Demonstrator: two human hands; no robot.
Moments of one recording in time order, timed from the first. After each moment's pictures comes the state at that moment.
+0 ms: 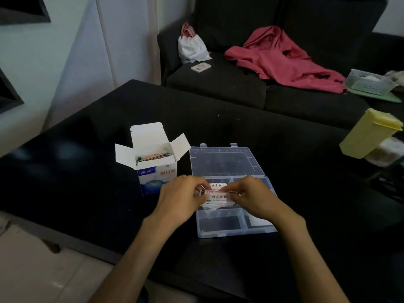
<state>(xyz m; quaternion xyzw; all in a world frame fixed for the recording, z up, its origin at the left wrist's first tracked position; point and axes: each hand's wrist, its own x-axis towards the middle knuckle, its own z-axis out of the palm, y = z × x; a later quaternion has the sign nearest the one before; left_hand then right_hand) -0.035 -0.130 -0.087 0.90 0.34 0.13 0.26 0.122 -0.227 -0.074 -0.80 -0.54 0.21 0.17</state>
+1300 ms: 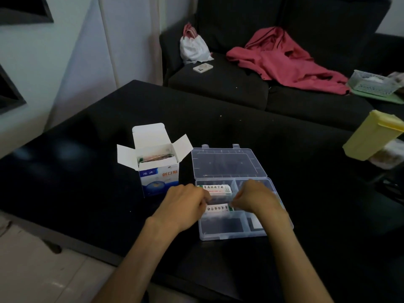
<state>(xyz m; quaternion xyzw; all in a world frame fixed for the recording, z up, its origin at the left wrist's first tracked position) -0.034 -0.125 -0.095 0.95 0.26 0.01 0.19 0.118 -0.200 -0.086 -0.92 -0.31 0.22 0.00</state>
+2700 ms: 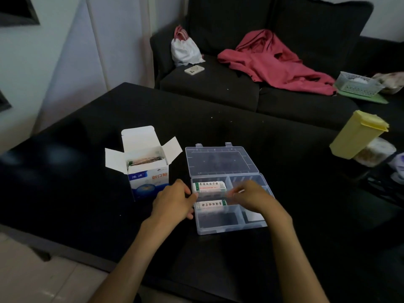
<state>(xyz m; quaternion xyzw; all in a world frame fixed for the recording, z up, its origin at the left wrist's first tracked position) -0.020 -0.127 -0.101 0.78 0.48 0.06 0.40 0.133 -0.219 -0.074 -0.87 -0.34 0.31 0.16</state>
